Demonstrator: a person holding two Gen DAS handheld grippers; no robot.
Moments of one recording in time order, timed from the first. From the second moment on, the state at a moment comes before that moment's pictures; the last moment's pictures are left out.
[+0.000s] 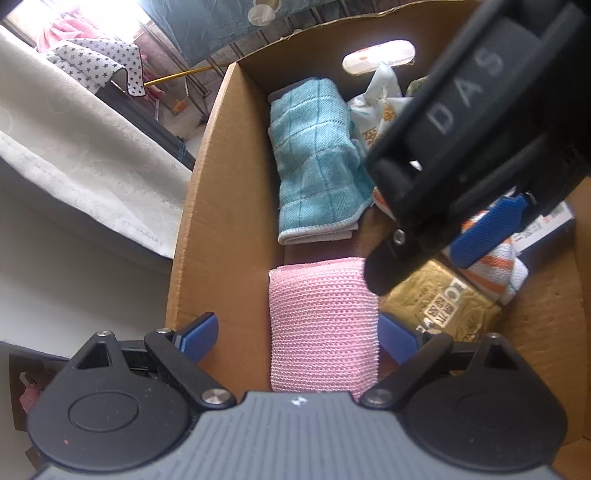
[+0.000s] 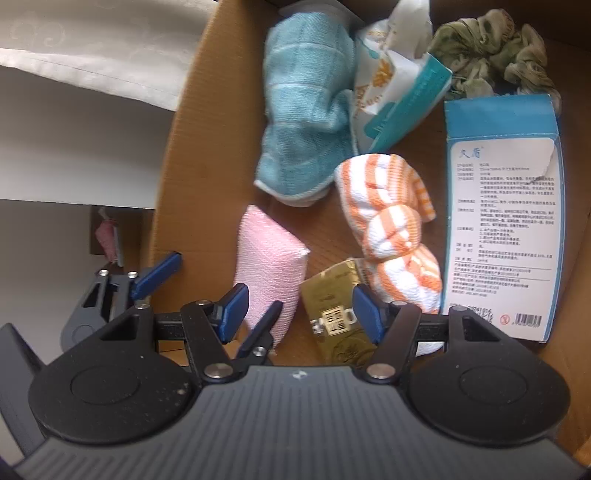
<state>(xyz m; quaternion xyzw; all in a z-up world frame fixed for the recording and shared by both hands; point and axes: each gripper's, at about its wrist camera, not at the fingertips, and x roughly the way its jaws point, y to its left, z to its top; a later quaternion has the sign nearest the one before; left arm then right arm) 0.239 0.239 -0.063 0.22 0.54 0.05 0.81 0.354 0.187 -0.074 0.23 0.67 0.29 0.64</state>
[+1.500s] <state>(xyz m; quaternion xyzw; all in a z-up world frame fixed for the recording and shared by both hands) 0.154 -0.005 0.074 0.05 0.41 -0.10 0.91 0.183 -0.284 0.070 0.31 0.43 0.29 0.80</state>
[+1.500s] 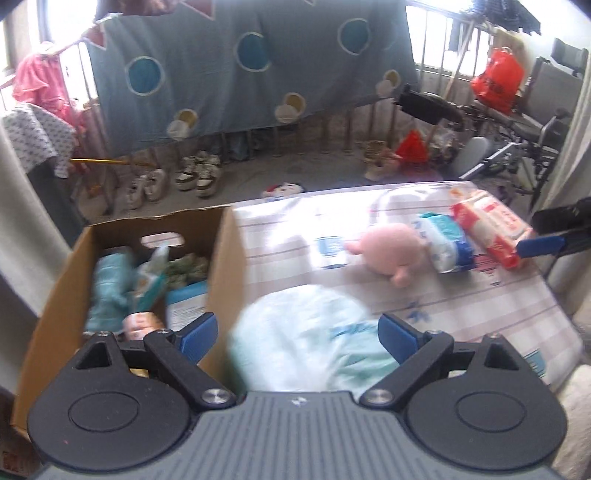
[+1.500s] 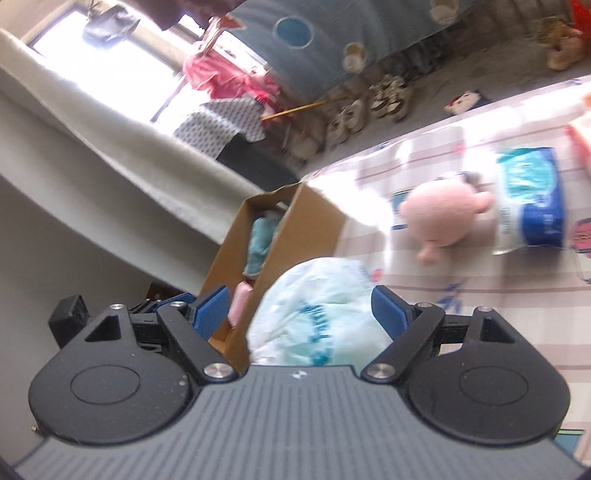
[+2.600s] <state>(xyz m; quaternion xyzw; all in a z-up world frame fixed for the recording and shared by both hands) 0.319 -0.141 0.007 0.03 0.54 -0.08 0.84 0.318 -0.296 -0.084 0.08 0.47 0.12 0.87</state>
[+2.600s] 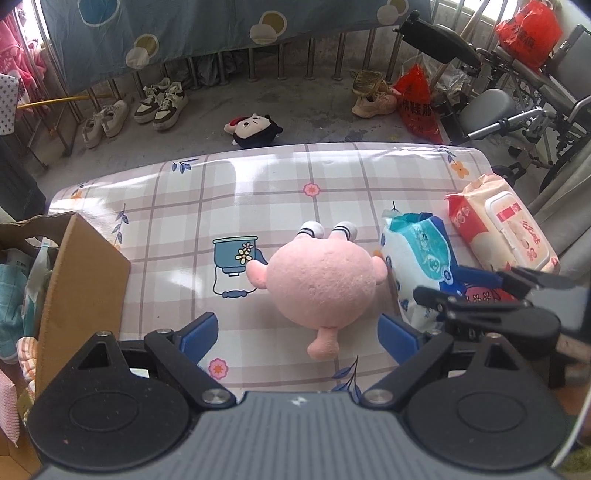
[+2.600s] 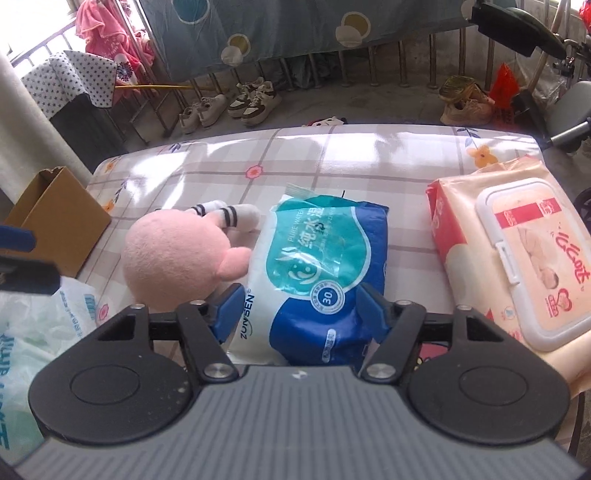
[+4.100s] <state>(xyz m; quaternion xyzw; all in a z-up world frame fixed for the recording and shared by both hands) 0.329 -0.176 -0.053 0.09 0.61 -0.14 0.78 0.211 -0.309 -0.088 0.05 0.44 0.15 0.88</state>
